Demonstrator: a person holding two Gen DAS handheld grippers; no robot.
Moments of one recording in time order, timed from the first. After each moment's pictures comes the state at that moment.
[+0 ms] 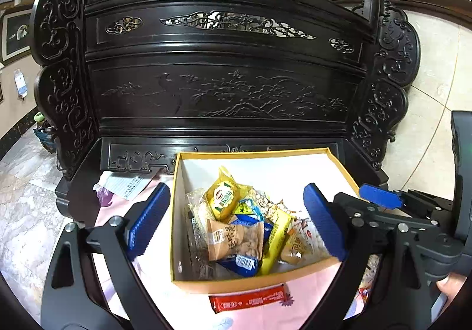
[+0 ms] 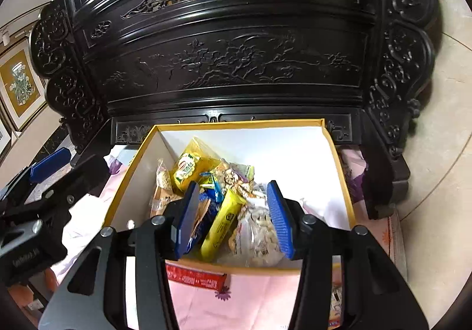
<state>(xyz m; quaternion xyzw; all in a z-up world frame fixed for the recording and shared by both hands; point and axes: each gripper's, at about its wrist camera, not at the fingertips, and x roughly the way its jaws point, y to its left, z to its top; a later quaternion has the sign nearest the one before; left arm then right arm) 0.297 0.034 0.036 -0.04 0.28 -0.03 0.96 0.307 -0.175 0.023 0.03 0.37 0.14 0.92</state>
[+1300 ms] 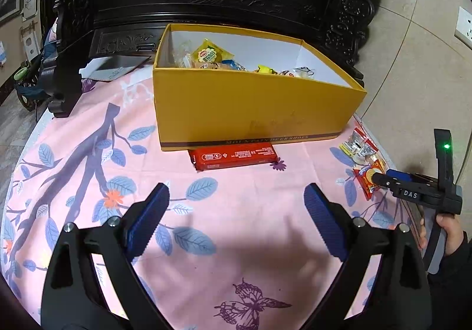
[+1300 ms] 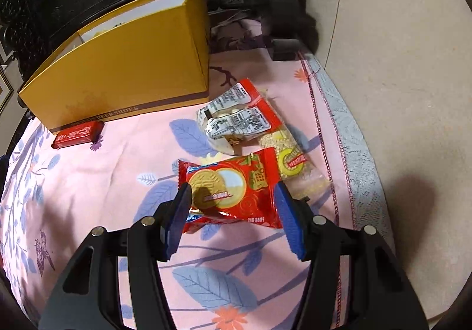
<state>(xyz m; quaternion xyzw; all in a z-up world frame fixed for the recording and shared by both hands) 0.177 0.033 -0.096 -0.06 0.38 -0.09 0.92 0.195 -0.315 -0.132 0.03 0.47 0.03 0.88</state>
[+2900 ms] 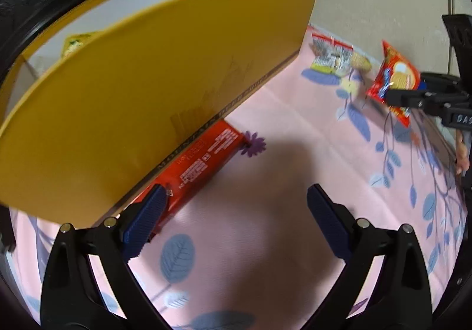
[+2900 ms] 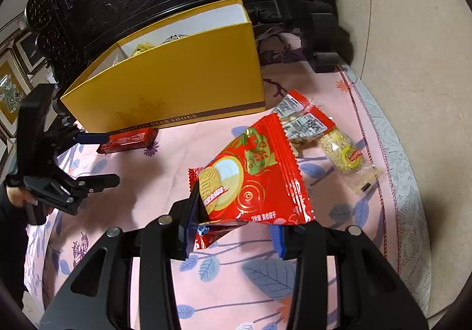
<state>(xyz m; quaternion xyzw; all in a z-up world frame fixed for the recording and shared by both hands) 0.280 -0.018 -0.158 0.17 0.46 -0.31 0.81 0.172 -0.286 -0.118 0.07 0.44 0.10 0.89</state>
